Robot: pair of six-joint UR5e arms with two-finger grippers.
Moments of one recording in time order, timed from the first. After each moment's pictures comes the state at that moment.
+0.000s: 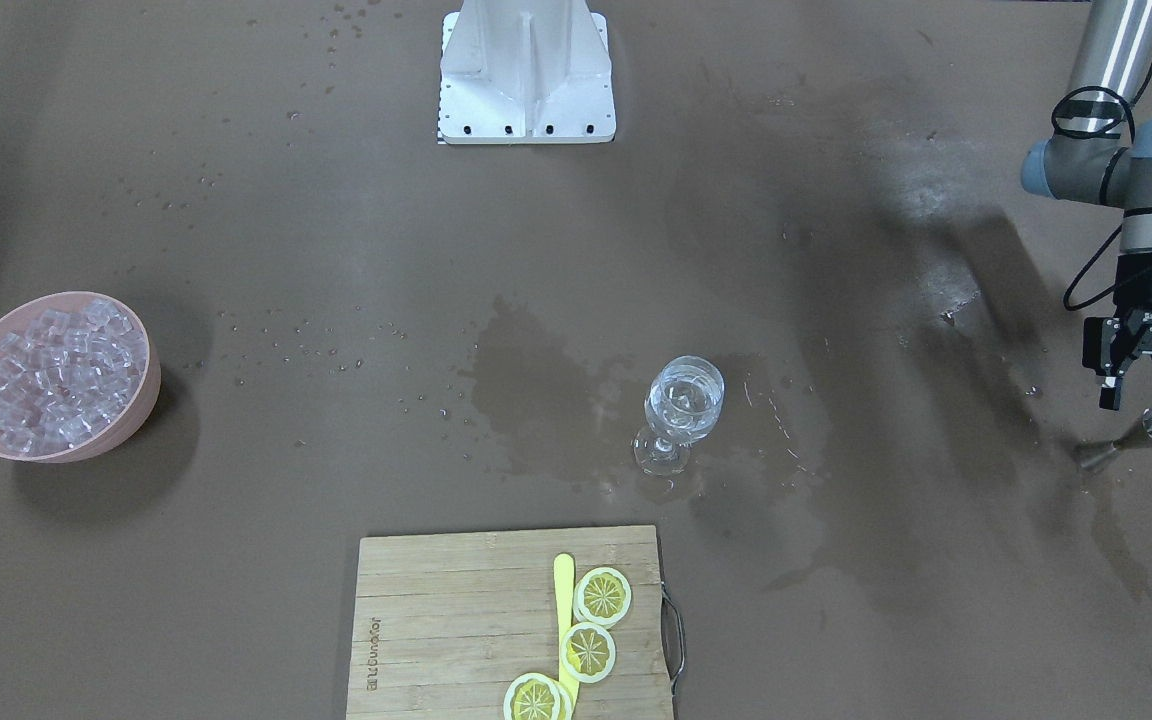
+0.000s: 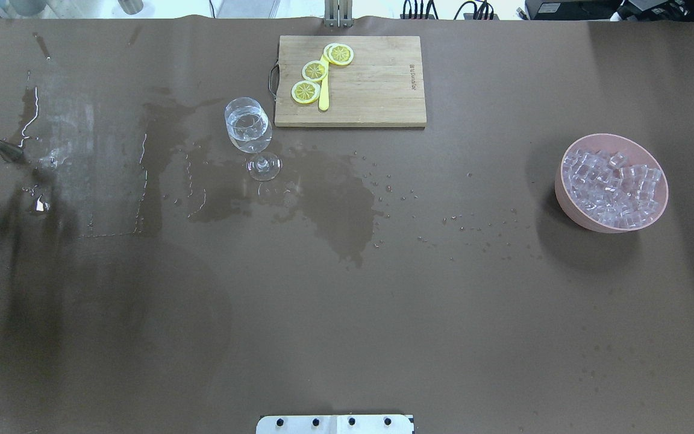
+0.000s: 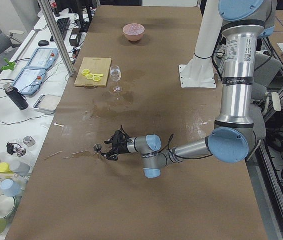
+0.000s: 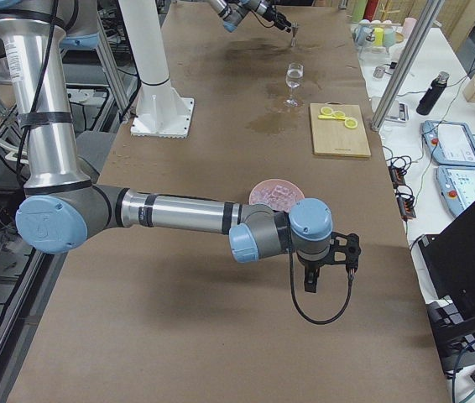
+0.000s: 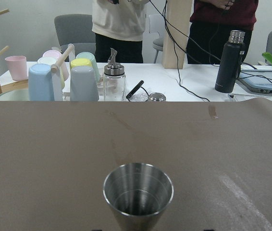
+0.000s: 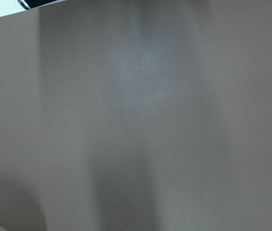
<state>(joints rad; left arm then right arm) -0.93 -1.57 -1.10 -3.35 -1.38 -0.94 1.61 -1.43 1.40 -1.21 2.42 0.39</state>
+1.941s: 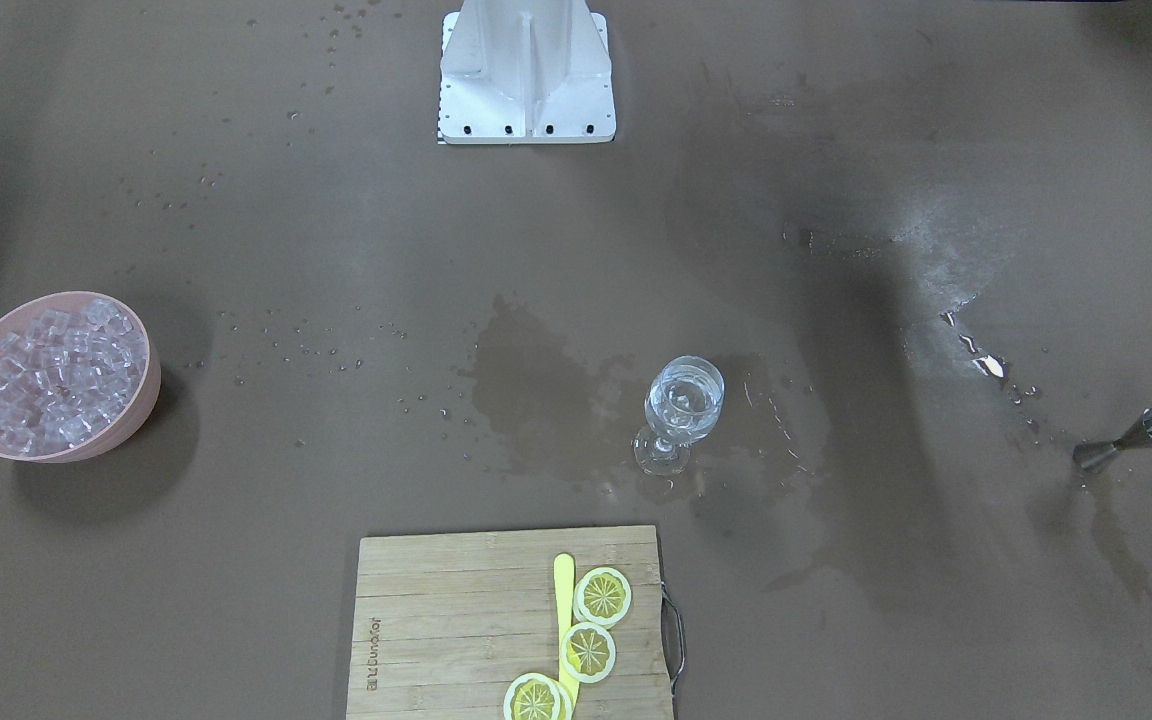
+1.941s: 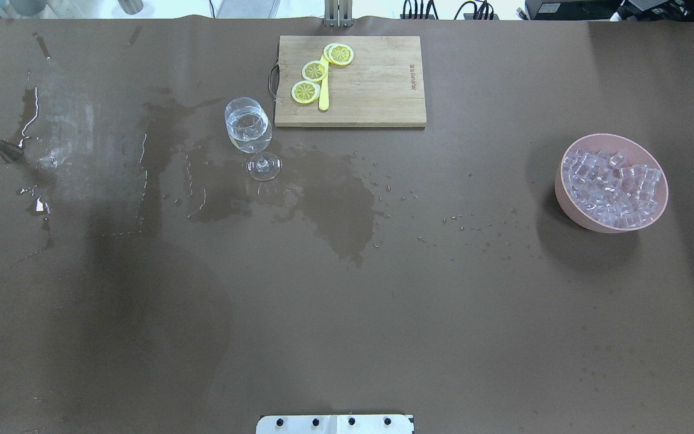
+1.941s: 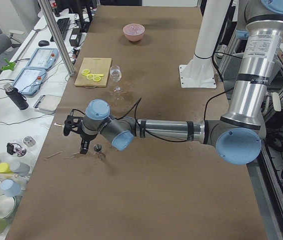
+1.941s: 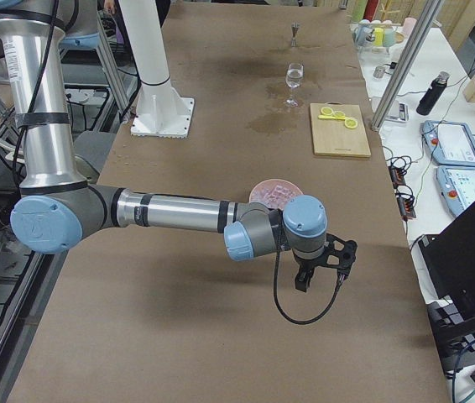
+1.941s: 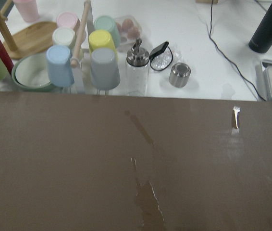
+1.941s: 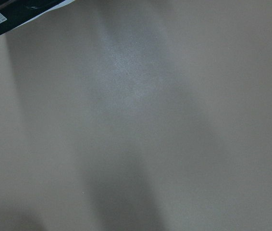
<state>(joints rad) -1.45 -1.72 -1.40 -2.10 -2.26 -0.48 1.61 -1.47 1.43 -1.20 2.39 0.58</state>
